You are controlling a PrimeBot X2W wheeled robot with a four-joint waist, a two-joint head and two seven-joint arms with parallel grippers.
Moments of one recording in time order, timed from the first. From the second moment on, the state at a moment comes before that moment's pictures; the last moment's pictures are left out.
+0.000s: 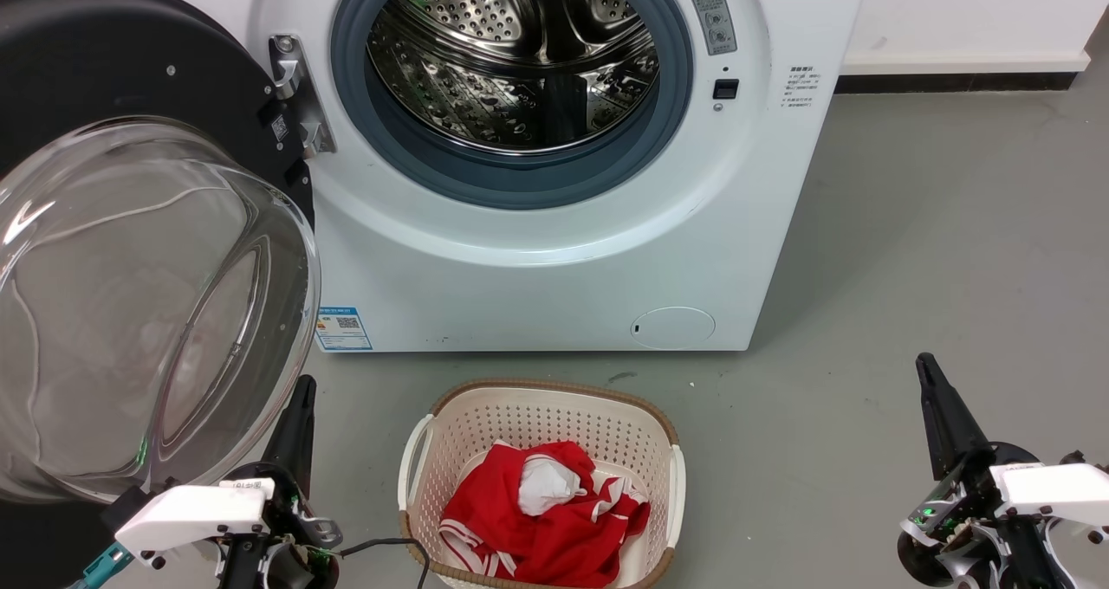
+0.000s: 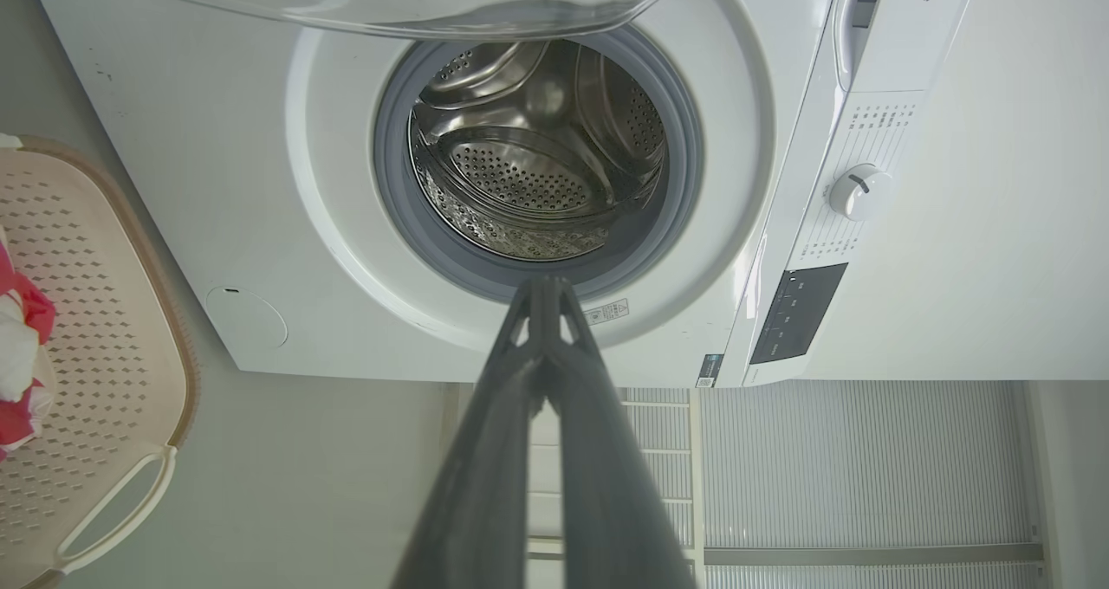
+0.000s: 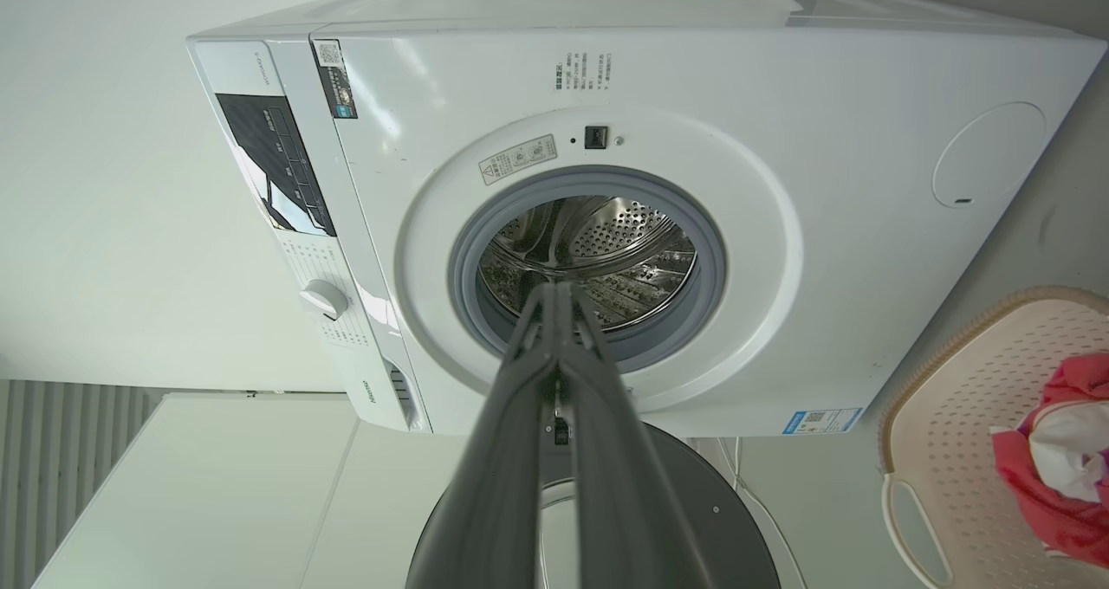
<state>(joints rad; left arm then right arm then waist) -0.11 0.05 0.11 0.25 -1.61 -0.13 0.11 -0.10 -0.08 -0.08 0.24 1.64 0.13 0.09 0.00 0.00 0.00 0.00</state>
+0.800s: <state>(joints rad) -0.11 0.05 0.11 0.25 -1.61 -0.13 0.11 -0.10 -0.07 -0.09 0.24 1.64 0.13 0.09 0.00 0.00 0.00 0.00</state>
